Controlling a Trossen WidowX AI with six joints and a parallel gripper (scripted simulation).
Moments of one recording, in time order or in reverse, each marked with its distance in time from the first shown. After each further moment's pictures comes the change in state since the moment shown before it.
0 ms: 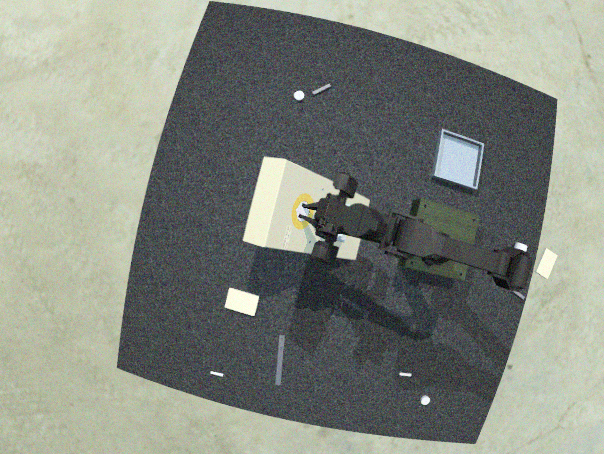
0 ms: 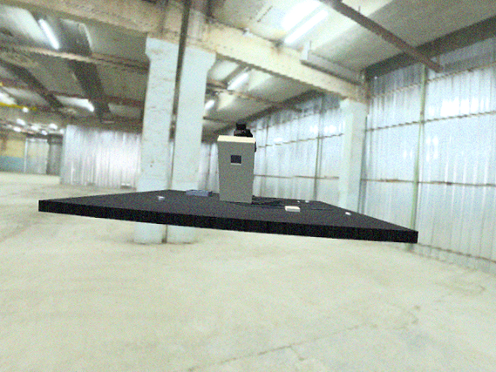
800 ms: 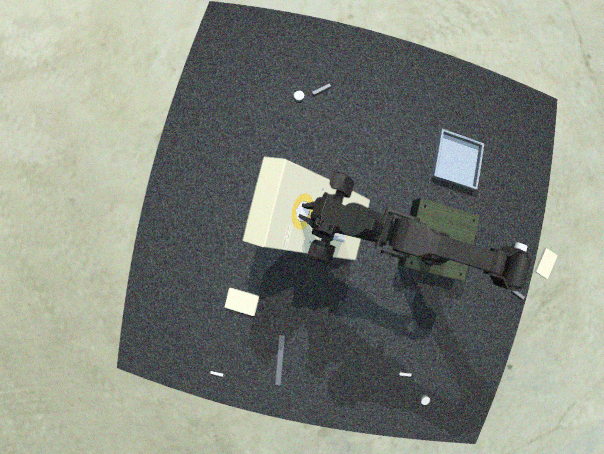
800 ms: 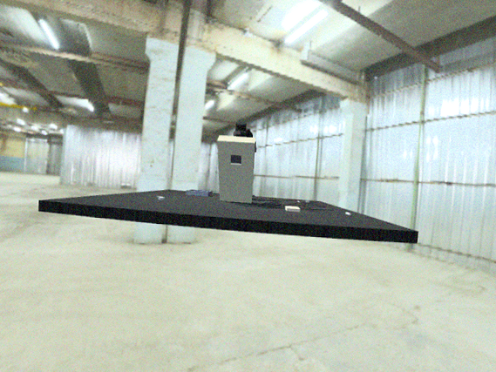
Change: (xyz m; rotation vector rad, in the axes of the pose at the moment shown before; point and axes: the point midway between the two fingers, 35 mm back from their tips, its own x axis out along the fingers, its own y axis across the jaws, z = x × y) arm 0.009 0.000 0.000 0.000 -0.001 0.000
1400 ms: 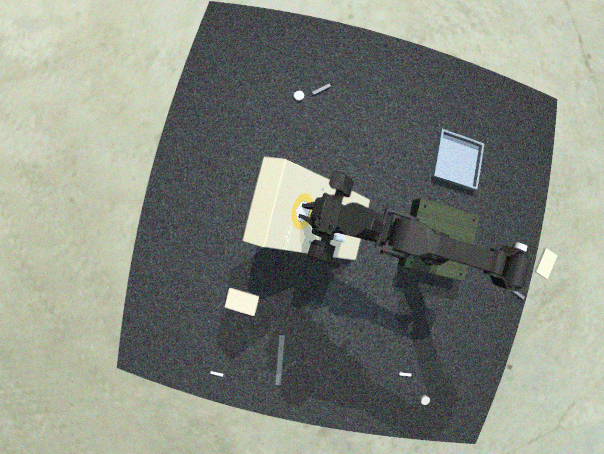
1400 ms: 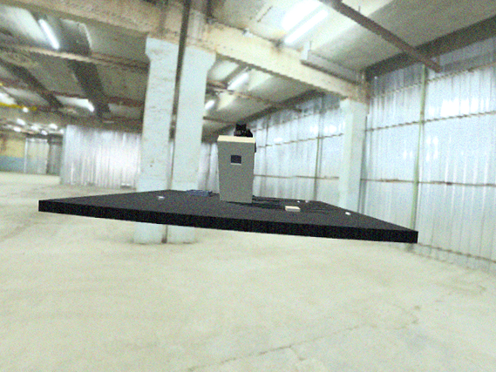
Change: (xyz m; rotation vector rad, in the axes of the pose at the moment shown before) arm 0.000 0.000 0.000 -0.014 0.000 -0.002
